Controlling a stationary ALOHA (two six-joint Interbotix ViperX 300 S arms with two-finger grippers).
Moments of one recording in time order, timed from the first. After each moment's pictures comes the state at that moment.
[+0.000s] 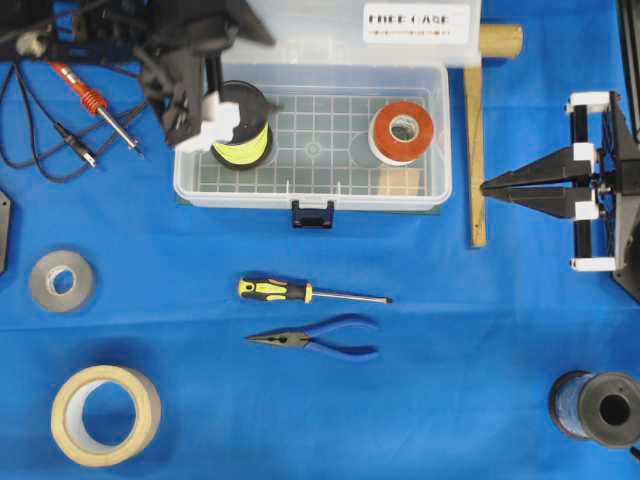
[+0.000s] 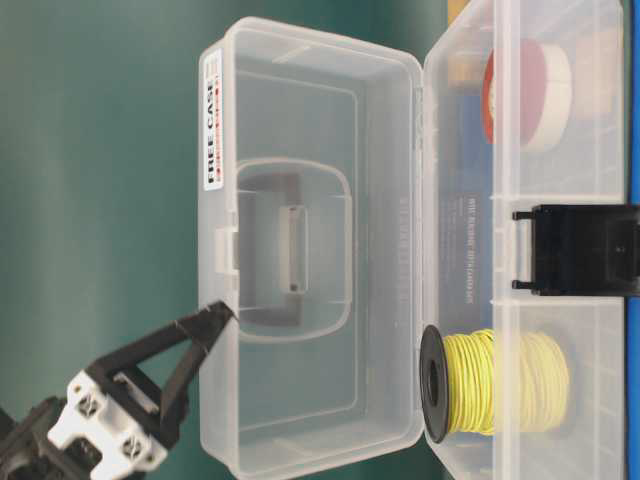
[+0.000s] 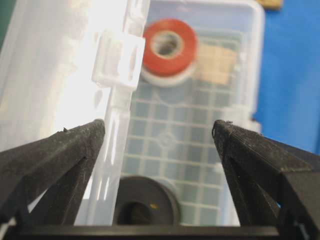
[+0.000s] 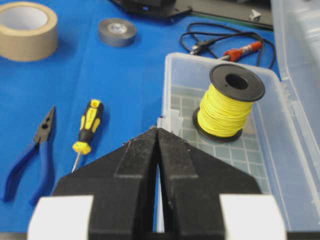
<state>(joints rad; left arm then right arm) 0.27 -0.25 0.41 -0.03 0.58 0.17 -0.03 -0.84 1.14 0.00 -0.10 0.00</state>
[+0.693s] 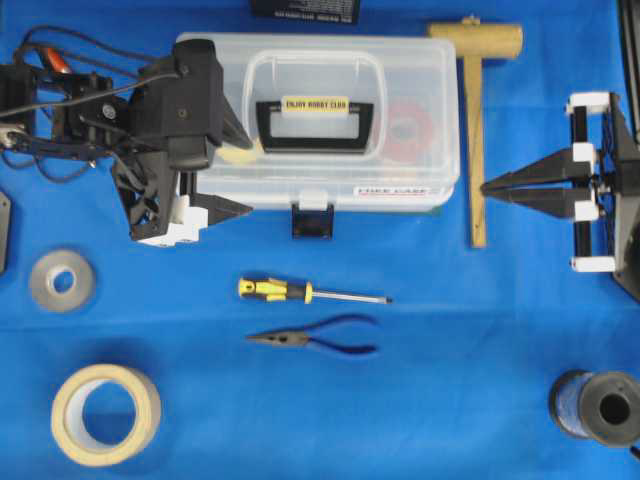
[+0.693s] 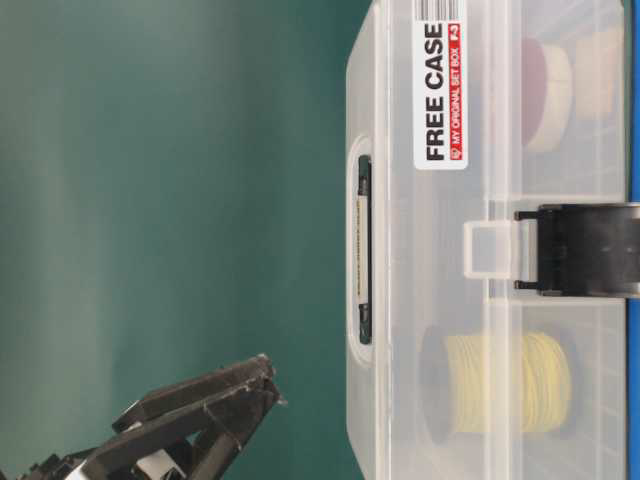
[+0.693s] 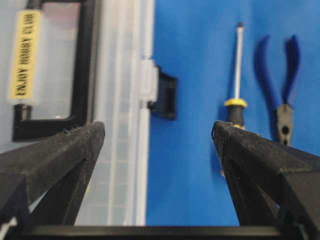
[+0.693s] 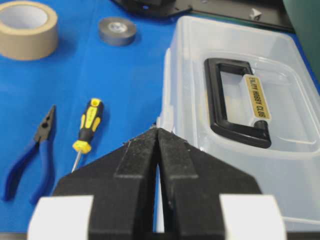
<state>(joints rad) 0.07 -0.31 0.52 -0.03 0.56 0.08 -0.03 -0.84 1.14 0.00 -0.10 0.00</state>
